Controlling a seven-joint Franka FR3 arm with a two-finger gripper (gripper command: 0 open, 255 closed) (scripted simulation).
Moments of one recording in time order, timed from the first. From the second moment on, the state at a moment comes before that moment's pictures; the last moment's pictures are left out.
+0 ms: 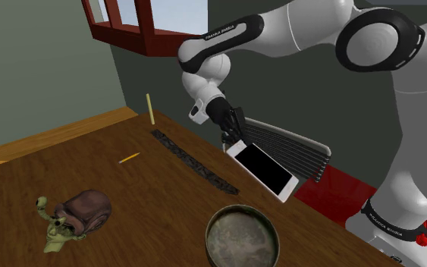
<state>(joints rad) 0.30 0.52 -0.01 -1.53 0.55 0.90 -1.12</state>
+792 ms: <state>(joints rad) 0.36 0.48 0.03 -1.51 0.67 0.89 -0.97</state>
